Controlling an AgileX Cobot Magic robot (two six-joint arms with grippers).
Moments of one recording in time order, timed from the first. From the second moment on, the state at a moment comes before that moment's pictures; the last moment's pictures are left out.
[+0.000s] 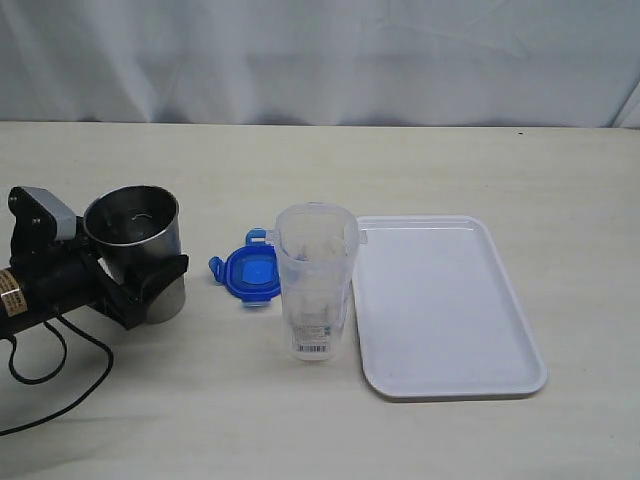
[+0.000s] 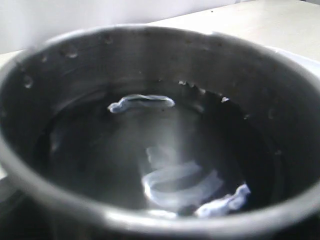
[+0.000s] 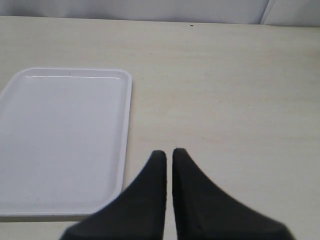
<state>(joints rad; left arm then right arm) 0.02 2.04 -0.49 0.81 -1.21 -0.13 -0.03 0.30 0.00 -0.09 0.19 0.02</state>
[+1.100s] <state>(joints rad) 0.02 1.90 -0.50 0.89 -1.13 -0.19 -0.03 0.30 0.00 -0.09 0.19 0.02</state>
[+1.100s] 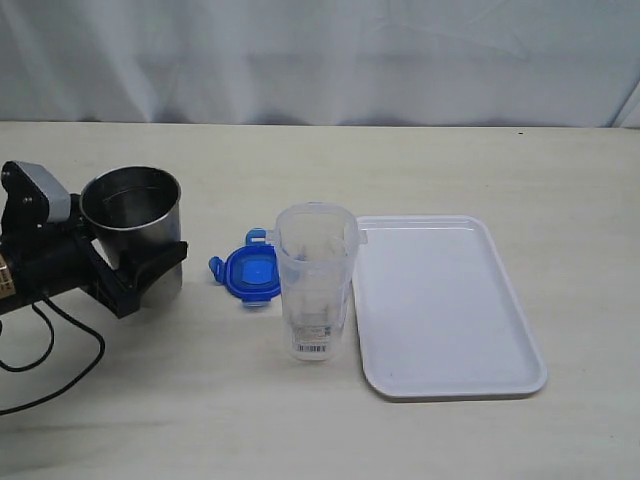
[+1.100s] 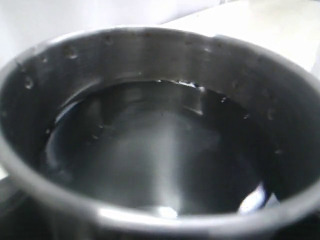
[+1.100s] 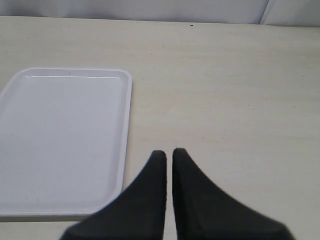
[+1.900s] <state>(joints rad) -0.12 1.88 -0.81 0.92 -1.08 -0.44 -0.03 0.30 0.00 -0.09 0.19 0.02</state>
